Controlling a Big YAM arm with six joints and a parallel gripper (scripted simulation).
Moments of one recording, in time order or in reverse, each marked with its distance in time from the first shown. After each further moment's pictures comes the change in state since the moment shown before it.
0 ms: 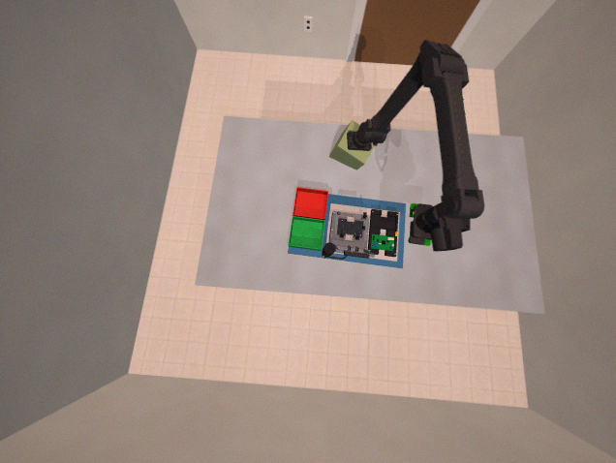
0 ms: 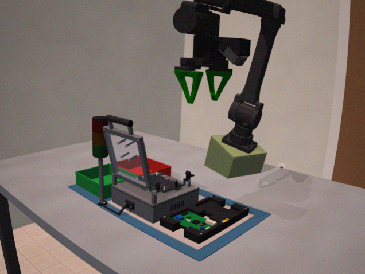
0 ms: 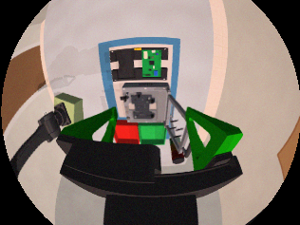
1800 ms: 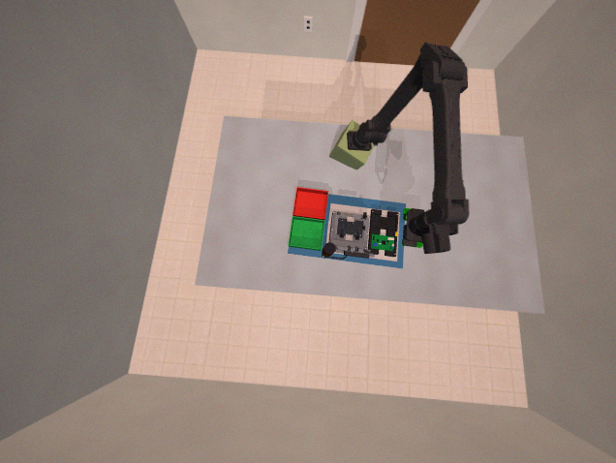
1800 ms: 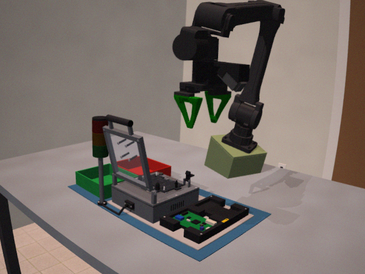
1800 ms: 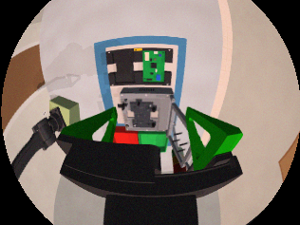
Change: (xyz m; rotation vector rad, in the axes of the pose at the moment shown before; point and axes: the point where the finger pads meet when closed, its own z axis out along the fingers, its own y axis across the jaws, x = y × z) arm 0.000 0.002 0.055 -0.018 0.003 -0.008
